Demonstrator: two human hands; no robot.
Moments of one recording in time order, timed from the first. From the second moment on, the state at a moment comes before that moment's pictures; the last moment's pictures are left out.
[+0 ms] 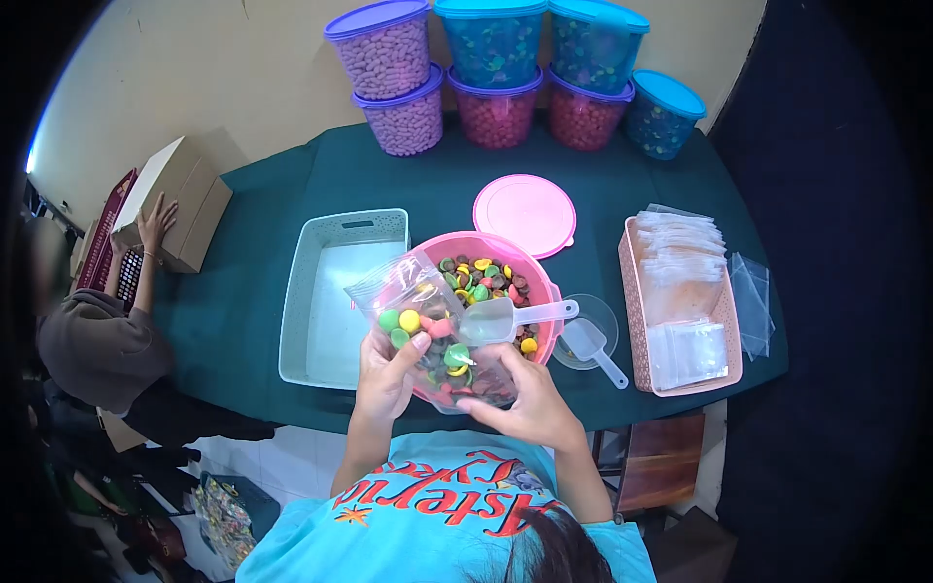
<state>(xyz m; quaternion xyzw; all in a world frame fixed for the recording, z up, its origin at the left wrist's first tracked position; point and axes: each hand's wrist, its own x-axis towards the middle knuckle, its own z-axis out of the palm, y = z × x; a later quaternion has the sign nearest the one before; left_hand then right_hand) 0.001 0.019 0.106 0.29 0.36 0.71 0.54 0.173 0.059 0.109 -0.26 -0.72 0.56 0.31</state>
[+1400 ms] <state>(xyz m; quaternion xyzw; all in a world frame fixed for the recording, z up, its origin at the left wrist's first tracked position) 0.007 0.016 0.111 0.37 0.44 0.56 0.60 0.178 0.058 0.102 -0.24 -0.52 0.71 0.41</state>
